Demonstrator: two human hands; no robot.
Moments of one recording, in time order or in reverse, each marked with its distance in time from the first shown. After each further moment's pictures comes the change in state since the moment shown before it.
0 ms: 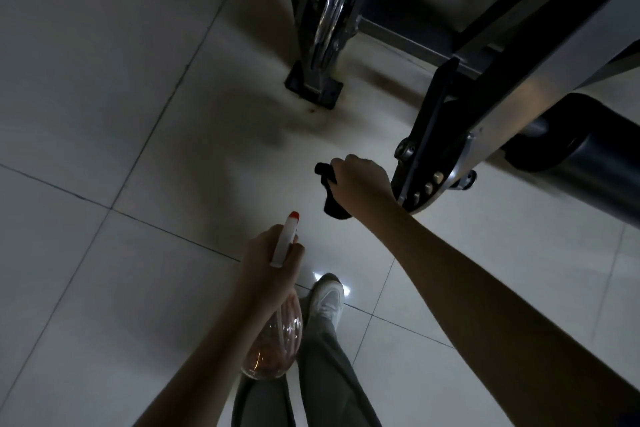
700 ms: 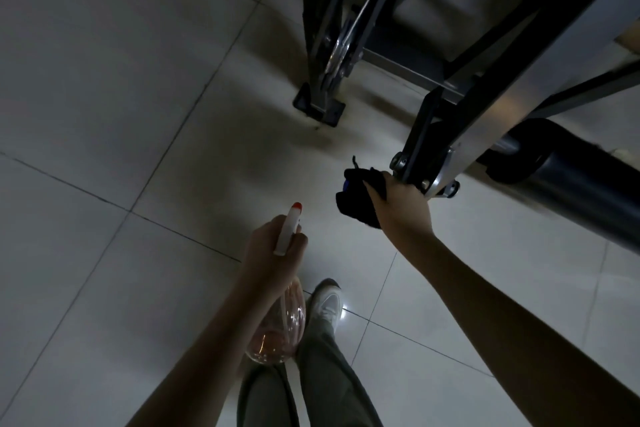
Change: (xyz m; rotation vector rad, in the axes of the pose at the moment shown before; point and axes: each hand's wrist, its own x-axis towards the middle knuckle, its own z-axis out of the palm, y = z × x) left_hand -0.019 0.039 -0.031 -0.004 0.022 0.029; right_hand -0.074 0.007 -0.045 0.369 0.217 0.246
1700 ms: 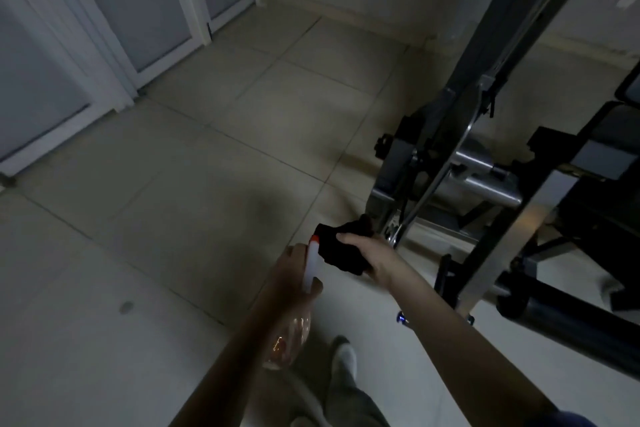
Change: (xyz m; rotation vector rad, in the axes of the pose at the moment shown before) left_hand -0.024 0.231 -0.282 0.570 0.059 0.553; right_hand 0.000 -0.303 -0.215 1.169 -0.321 0.452
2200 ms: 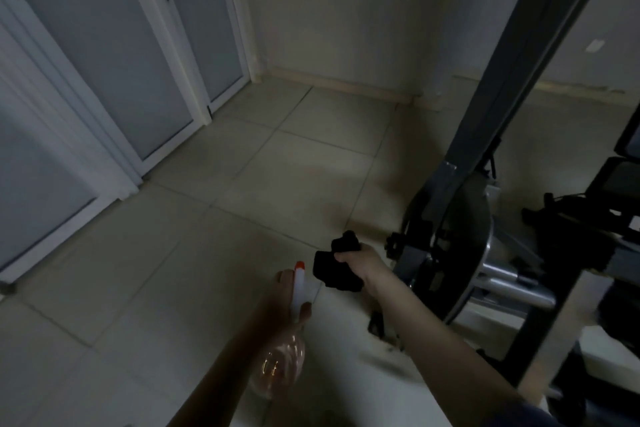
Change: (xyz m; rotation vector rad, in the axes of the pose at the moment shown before) left_hand 0.160 -0.080 -0.083 0.121 -0.036 -0.001; right_hand 0.080 -0.178 0.046 -0.145 0.021 -0.092
